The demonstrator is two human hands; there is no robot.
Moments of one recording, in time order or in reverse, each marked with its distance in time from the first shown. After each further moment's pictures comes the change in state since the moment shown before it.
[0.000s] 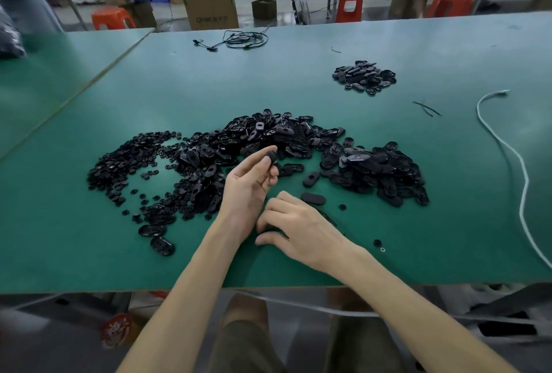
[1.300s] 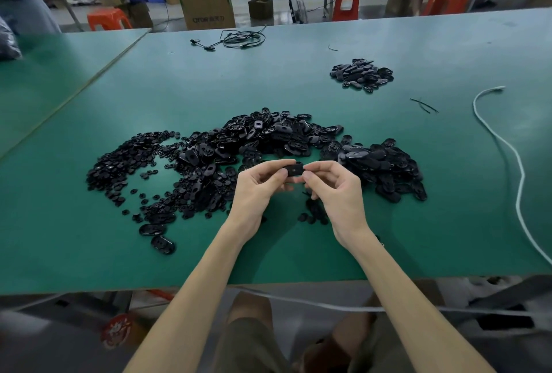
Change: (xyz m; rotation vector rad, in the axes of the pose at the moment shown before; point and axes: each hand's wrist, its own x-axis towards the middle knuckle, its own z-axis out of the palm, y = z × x) left_hand -0.004 -0.013 0.003 0.466 -0.097 0.096; right_hand -0.003 0.033 -0.013 0.912 0.659 0.632
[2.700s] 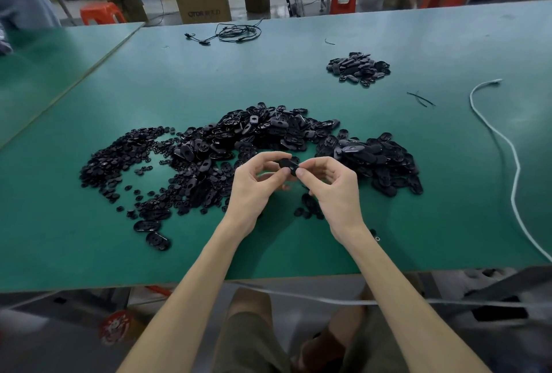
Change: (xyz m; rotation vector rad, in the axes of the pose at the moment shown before) left_hand -0.003 -0.002 0.001 0.082 -0.013 0.084; right_hand -0.001 0.001 -0.002 -0.133 0.043 -0.054
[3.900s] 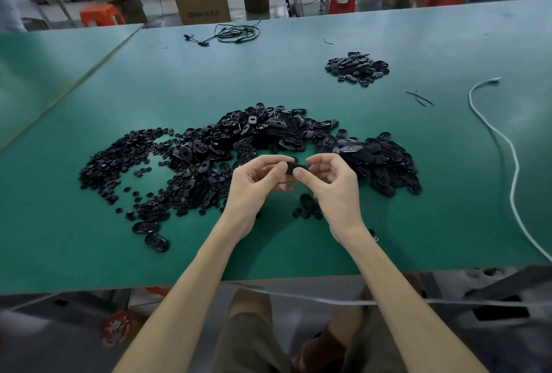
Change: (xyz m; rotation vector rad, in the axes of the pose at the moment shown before) left_hand -0.003 0.005 0.000 -0.100 -0.031 -0.010; right_hand 0.001 0.000 0.000 0.008 0.057 0.067
